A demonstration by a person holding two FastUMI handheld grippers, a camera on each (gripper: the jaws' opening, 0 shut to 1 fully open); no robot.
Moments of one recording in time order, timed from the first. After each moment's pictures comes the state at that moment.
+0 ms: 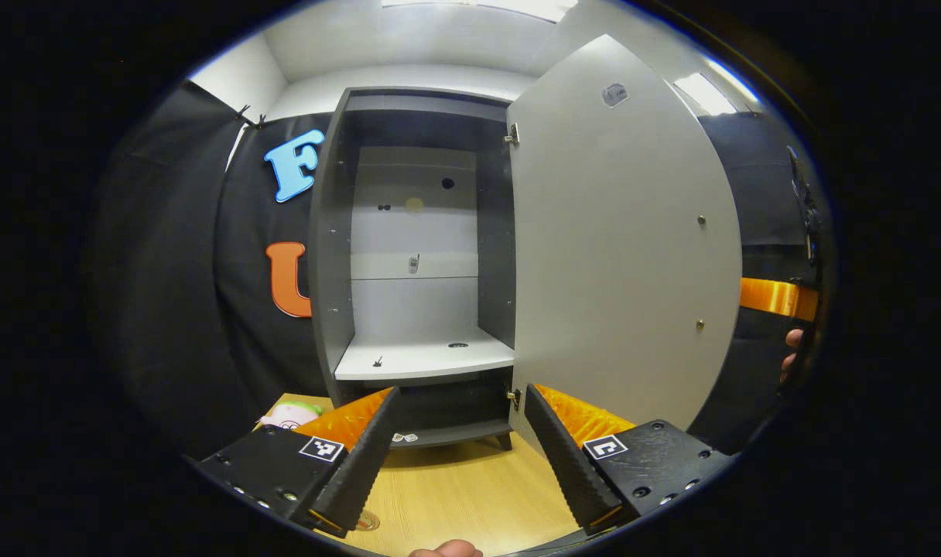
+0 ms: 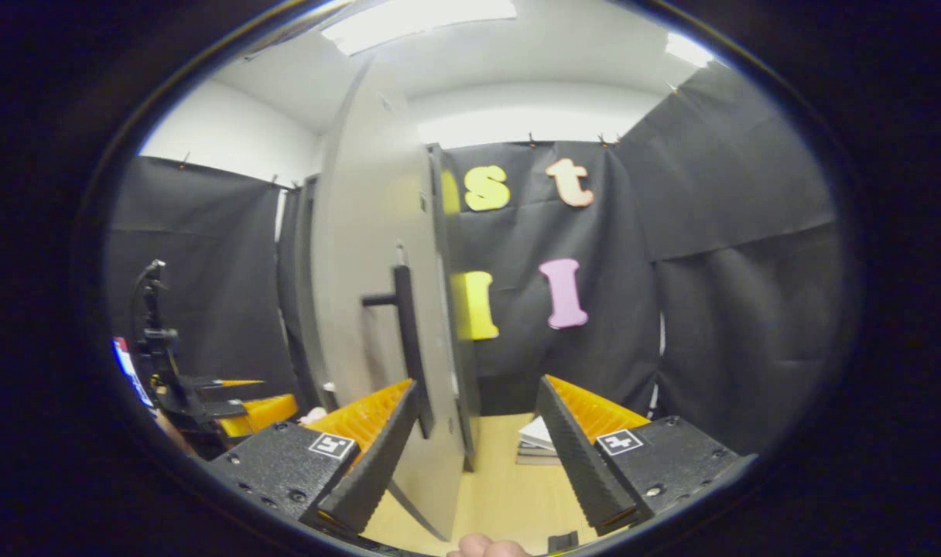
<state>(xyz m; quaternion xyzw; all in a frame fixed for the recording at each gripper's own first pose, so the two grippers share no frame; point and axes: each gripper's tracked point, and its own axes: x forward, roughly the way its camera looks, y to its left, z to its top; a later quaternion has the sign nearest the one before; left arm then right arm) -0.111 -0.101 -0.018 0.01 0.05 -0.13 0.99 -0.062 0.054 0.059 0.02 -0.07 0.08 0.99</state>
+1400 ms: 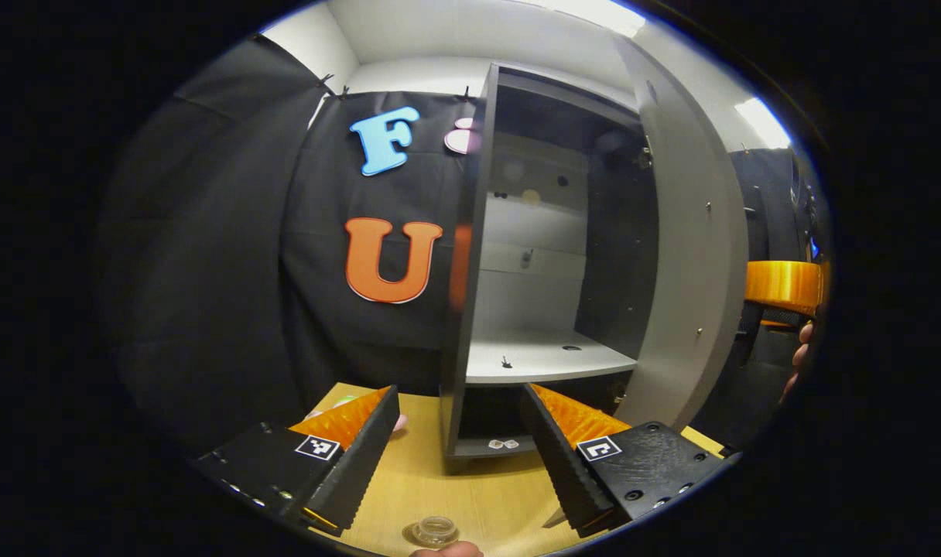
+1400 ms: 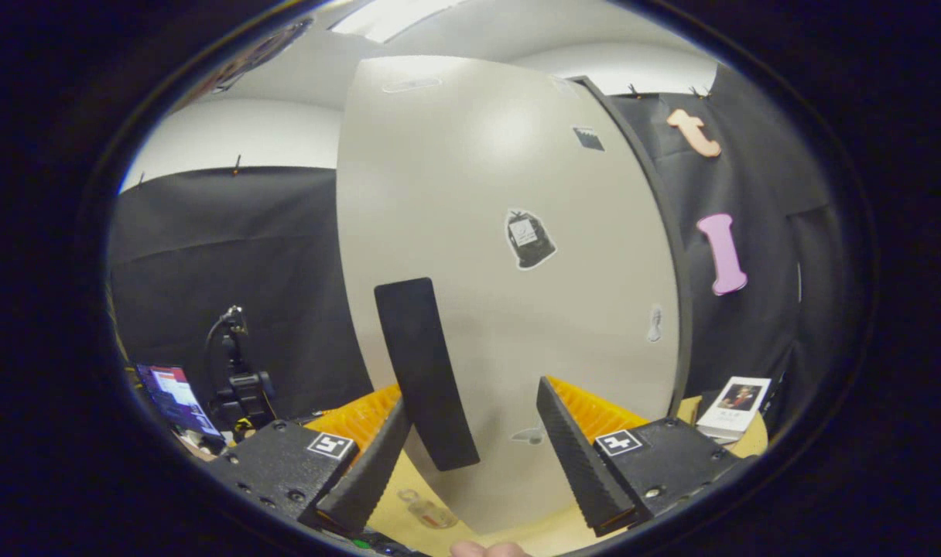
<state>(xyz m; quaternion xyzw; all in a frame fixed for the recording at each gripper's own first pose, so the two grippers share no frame) -0.070 0.101 -0.042 -0.04 0.06 -0.01 1.00 0.040 0.318 0.071 0.08 -0.01 0.30 0.95</state>
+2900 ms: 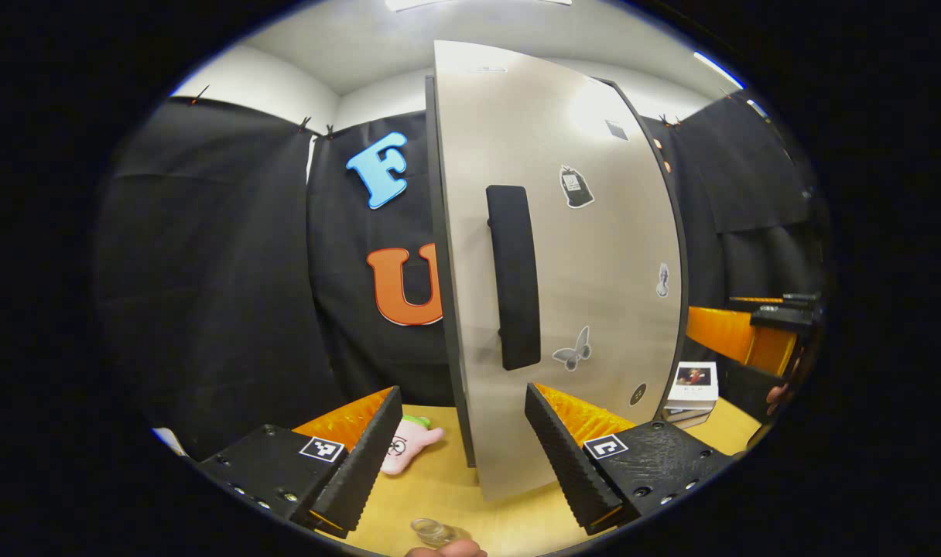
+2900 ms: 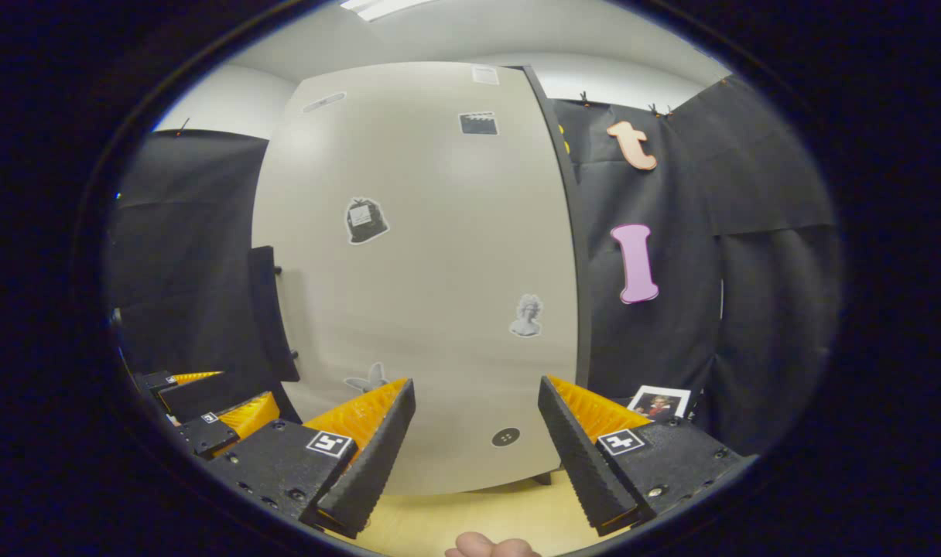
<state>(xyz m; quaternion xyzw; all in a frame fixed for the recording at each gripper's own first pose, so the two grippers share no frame) -0.057 0.033 -0.022 0.02 0.06 0.07 1.00 0.104 0.189 0.033 0.03 -0.02 0.06 1.00</state>
